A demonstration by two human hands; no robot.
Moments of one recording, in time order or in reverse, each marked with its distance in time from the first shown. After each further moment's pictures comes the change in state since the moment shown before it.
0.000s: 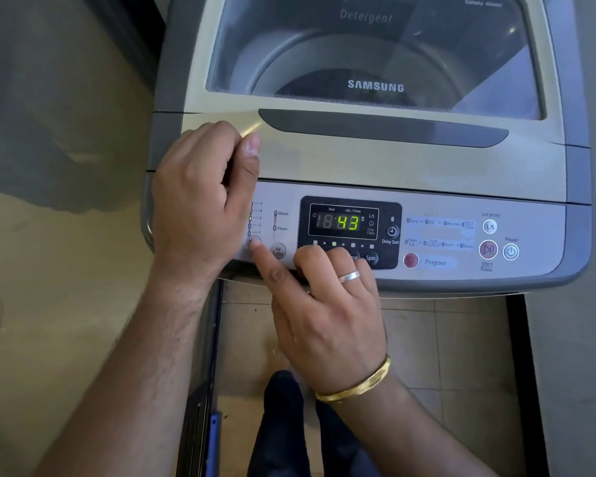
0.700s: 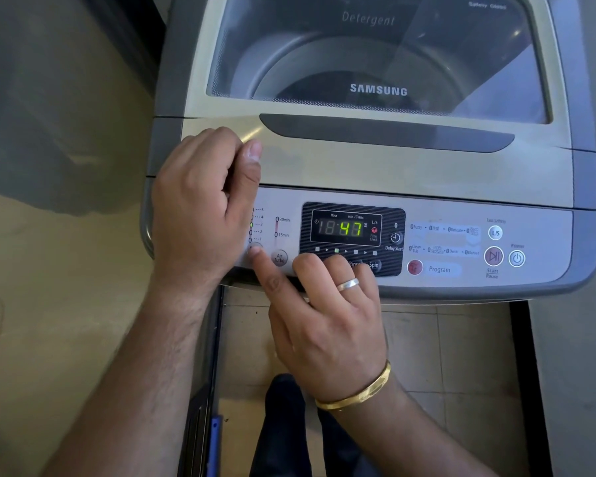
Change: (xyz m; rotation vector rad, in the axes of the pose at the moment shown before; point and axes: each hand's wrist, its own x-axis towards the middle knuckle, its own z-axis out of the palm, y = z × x) left_hand 0.000 0.000 -0.001 0.028 0.008 -0.009; right_hand 0.003 -0.002 0.003 -0.030 0.033 -0.009
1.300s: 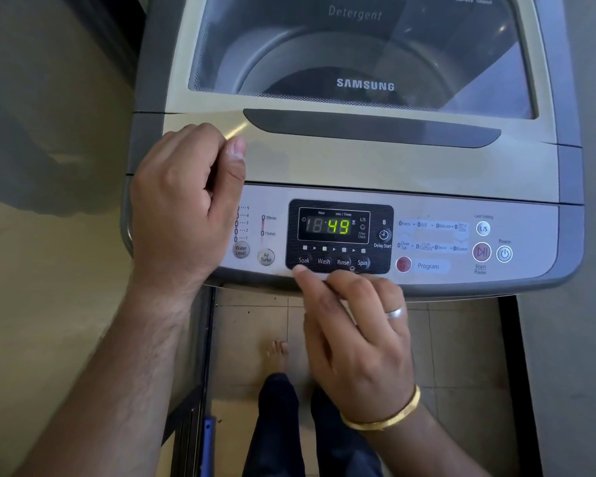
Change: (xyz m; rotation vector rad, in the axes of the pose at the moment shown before) left_hand 0.001 -0.002 0.002 0.008 -0.011 0.025; right_hand -0.031 0.032 -0.015 0.128 0.067 0.072
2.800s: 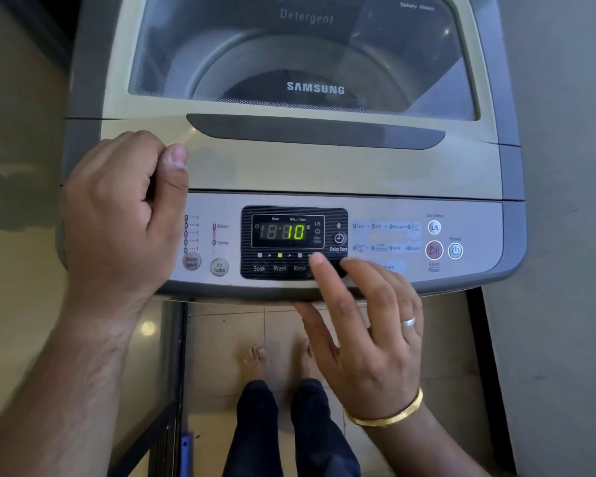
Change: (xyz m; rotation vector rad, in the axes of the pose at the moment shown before) left_hand -0.003 0.002 -0.006 0.003 -0.043 -0.008; right_hand -0.011 0.032 -0.019 -0.282 0.112 -0.005
